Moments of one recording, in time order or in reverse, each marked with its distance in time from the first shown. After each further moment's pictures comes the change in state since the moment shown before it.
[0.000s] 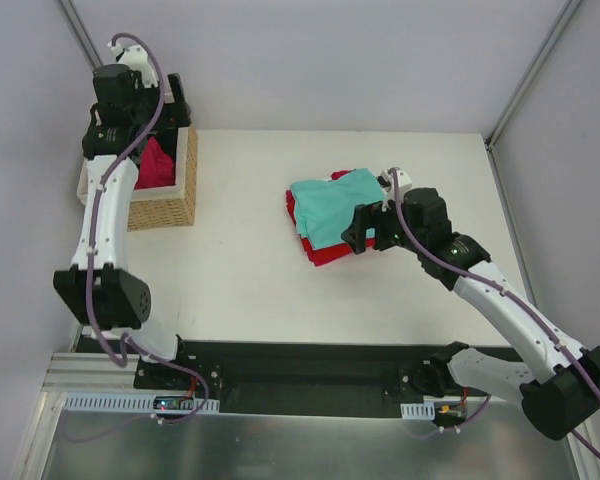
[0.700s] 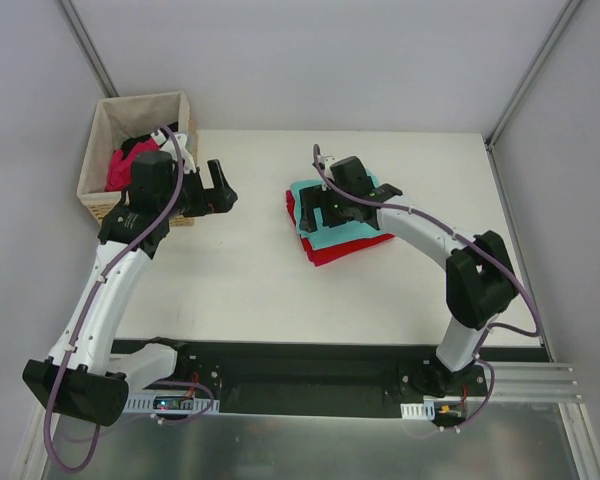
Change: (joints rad) left arm -0.289 -0.547 -0.603 -0.114 0.034 -0.259; right arm 0.056 0.683 0.388 -0.019 -0.039 0.011
